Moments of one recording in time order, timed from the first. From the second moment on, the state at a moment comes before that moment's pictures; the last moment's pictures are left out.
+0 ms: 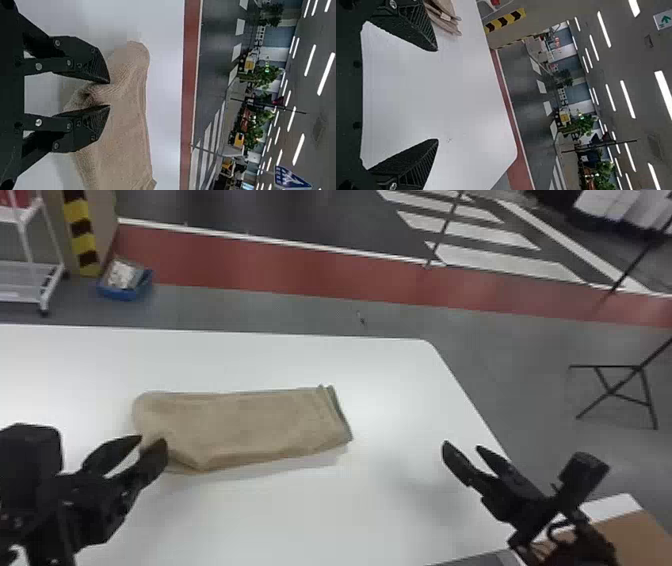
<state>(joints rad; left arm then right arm) 0.29 0.23 -0.21 -2.05 0.31 0.52 -0.01 0.33 -0.07 -0.64 -1.88 -0.35 0.43 0.62</state>
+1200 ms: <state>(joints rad) -0.11 0.18 -0.36 -1.62 0.28 0.50 -0.07 0.12 -0.02 -0.33 -1.85 -0.16 0.54 0.37</state>
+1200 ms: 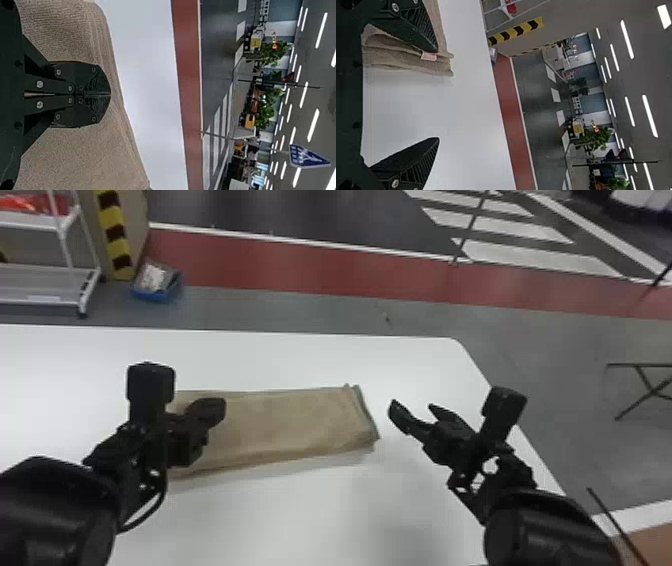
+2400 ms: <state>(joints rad) -0.15 0.16 -0.38 -1.54 0.22 0.50 -0.07 -0.16 -0.05 -0.23 -1.60 -0.15 0.91 0.38</state>
